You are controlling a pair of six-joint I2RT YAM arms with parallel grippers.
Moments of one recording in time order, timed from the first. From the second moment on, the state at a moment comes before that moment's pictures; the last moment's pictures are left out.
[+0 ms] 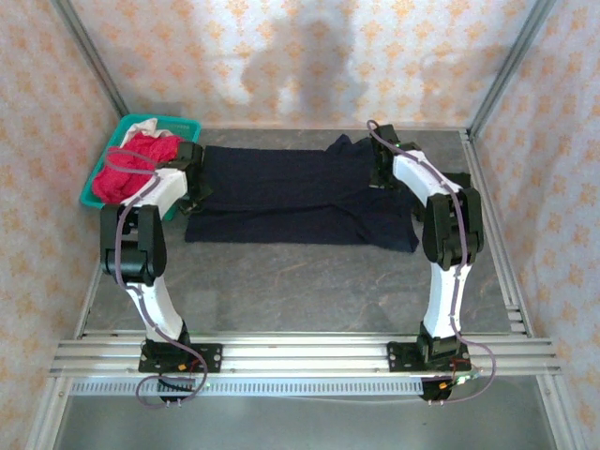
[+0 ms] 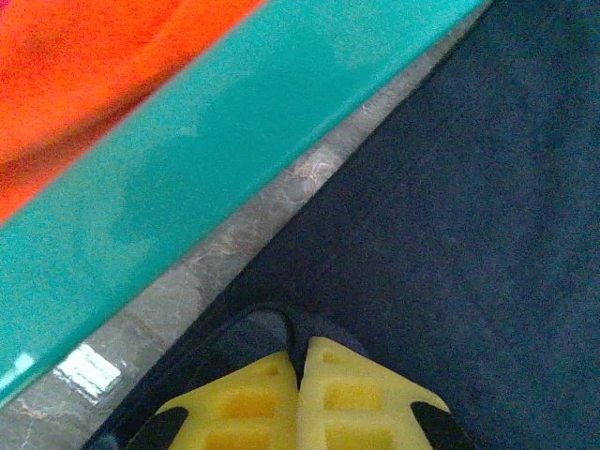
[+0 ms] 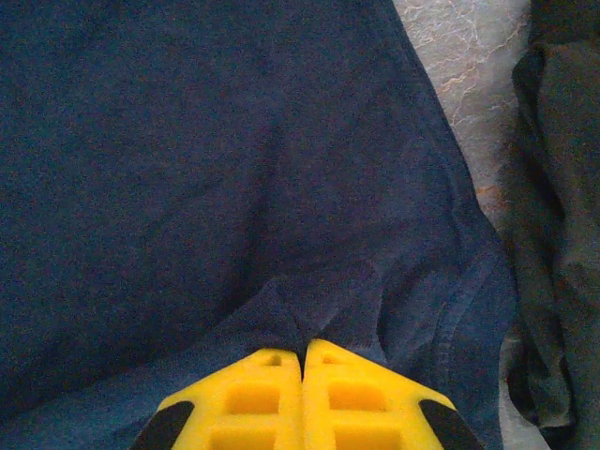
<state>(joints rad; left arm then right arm) 0.04 1.88 1.36 -0.70 -0.19 -0.76 0.21 2.05 1.67 -0.82 0.23 0.35</state>
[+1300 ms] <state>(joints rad) 0.03 2.02 1.50 -0.70 -0.19 -0.74 0.18 2.13 1.78 -0.81 0.18 0.40</state>
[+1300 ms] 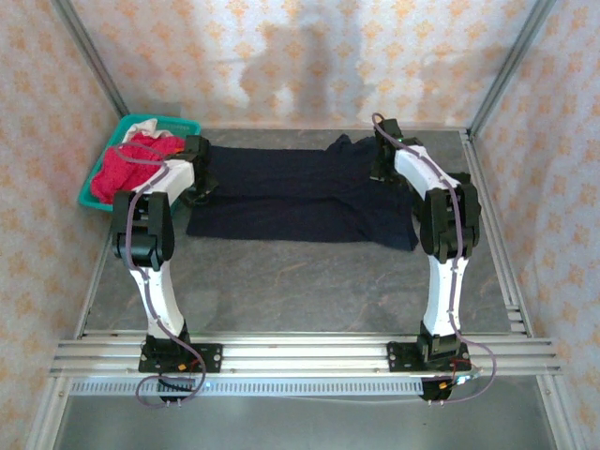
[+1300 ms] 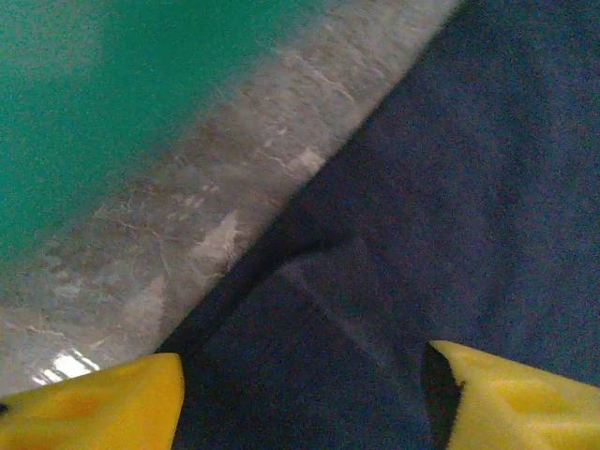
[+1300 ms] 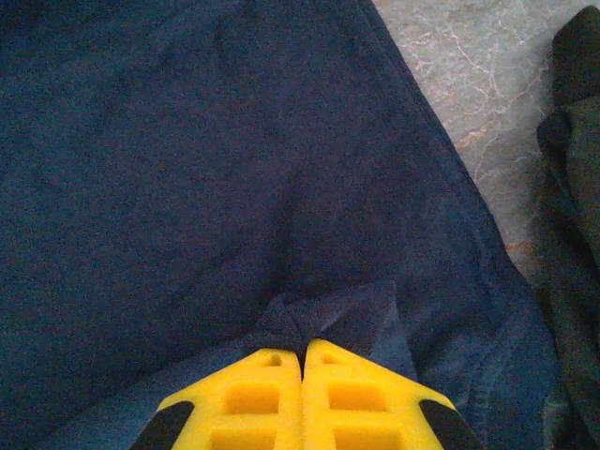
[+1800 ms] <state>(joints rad) -0.05 1.71 1.31 -0.67 -0.21 -0.74 0.18 2.19 1.90 -0.81 0.15 0.38</state>
